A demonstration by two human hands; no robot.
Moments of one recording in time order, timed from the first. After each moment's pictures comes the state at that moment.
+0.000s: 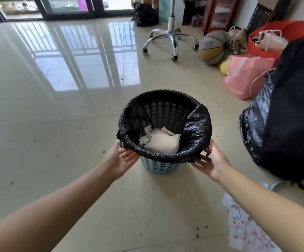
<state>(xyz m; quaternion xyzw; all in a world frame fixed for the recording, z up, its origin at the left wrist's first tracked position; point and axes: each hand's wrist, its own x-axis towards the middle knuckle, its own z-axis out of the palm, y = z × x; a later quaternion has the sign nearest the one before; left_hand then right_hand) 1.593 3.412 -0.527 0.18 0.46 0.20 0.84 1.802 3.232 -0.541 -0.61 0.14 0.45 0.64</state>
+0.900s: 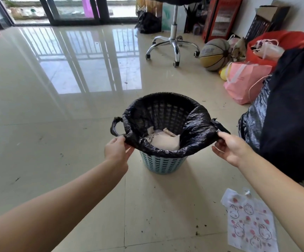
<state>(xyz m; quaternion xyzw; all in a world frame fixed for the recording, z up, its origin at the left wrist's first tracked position) 1.597 3.389 -0.486 0.30 0.51 0.36 0.72 1.831 3.220 -0.489 -0.65 0.05 0.38 0.65</state>
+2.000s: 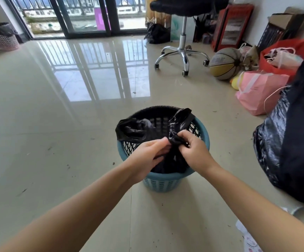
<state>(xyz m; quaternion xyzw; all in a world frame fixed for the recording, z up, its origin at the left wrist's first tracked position) 1.627 3.386 -0.463 0.54 0.32 0.12 0.77 1.761 3.302 -0.485 -0.71 -0.44 0.22 0.50</state>
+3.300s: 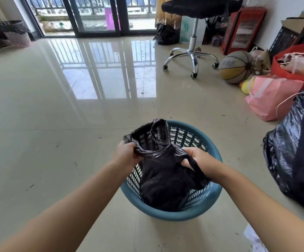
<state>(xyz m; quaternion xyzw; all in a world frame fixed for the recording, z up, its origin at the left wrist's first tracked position) 1.598 3.444 -0.482 0.36 0.50 0.30 0.73 1.751 3.302 -0.466 -0.63 -0.46 0.49 0.40</state>
